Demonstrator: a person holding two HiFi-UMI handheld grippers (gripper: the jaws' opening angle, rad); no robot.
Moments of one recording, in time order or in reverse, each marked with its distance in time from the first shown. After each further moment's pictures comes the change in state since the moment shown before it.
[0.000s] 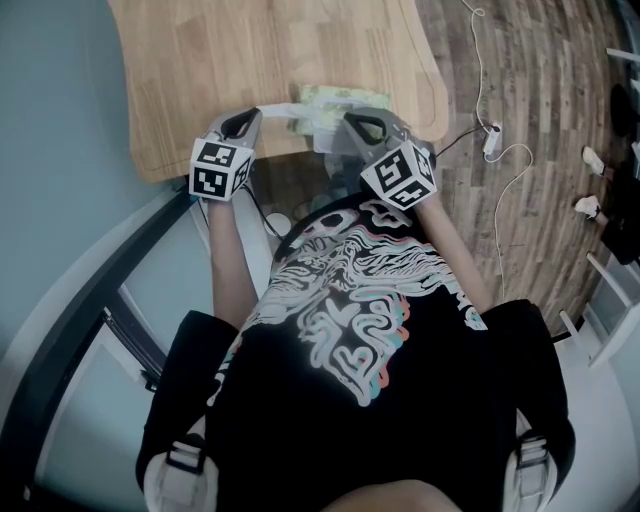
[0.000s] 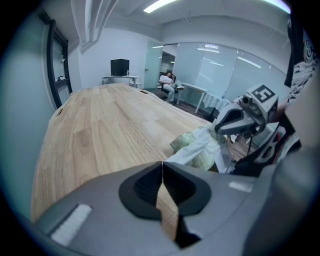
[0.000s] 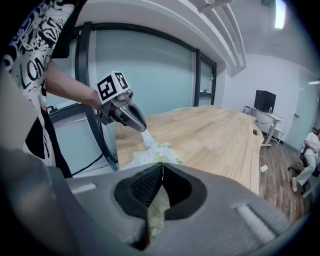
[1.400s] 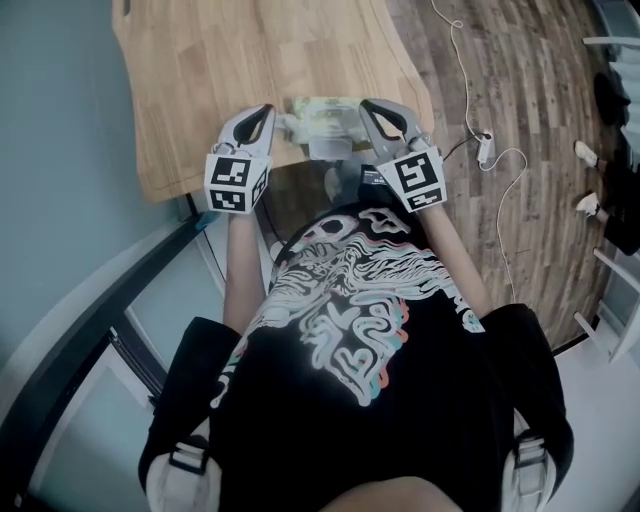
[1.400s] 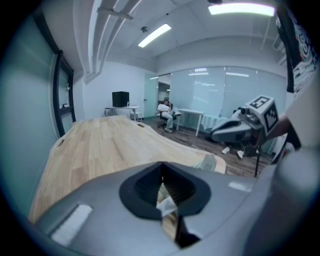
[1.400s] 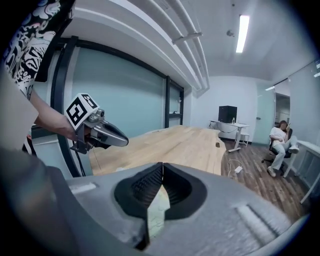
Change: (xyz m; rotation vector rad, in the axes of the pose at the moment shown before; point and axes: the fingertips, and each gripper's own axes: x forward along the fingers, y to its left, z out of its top) left arm -0.030 -0.039 0.085 0.089 -0.343 0.053; right arm -0.074 -0.048 0.040 0.158 -0.250 -0.319
